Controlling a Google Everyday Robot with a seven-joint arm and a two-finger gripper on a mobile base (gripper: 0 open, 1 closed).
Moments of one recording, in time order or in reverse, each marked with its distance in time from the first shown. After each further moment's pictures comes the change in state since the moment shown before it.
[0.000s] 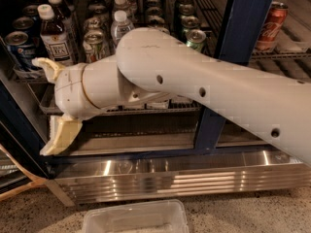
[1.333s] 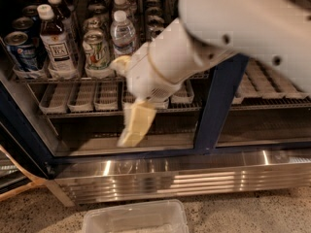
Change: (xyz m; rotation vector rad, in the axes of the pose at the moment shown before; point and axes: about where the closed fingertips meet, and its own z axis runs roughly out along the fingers) arm 0.076 0.017 -0.139 -0.149 0.398 0.231
